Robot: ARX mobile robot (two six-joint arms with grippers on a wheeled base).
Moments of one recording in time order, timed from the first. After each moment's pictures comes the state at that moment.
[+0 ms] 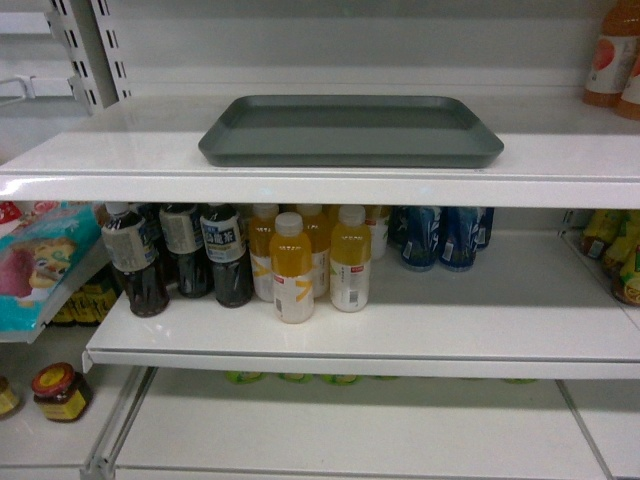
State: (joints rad) left arm 0.00 0.01 0.01 0.00 0.00 0.00; right arm 0.00 0.00 0.01 0.00 0.00 0.00
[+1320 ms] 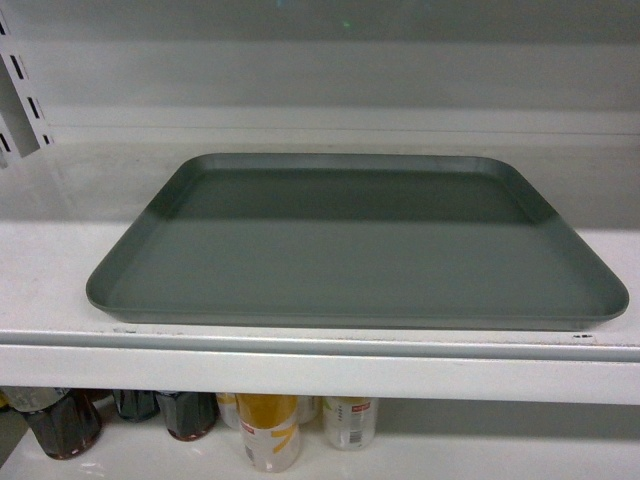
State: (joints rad) left arm 0.00 0.01 0.01 0.00 0.00 0.00; right arm 0.00 0.00 0.01 0.00 0.00 0.00
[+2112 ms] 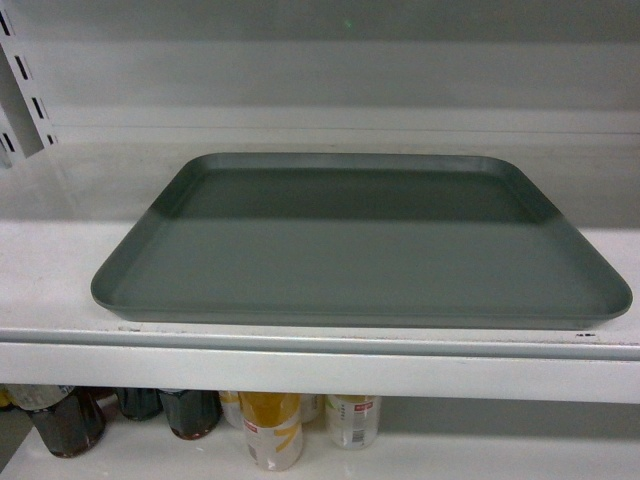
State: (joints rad) left arm -0.06 0.65 0.22 0.26 -0.10 -0.04; right arm -0.02 0.70 0.13 0.52 -0.09 0.12
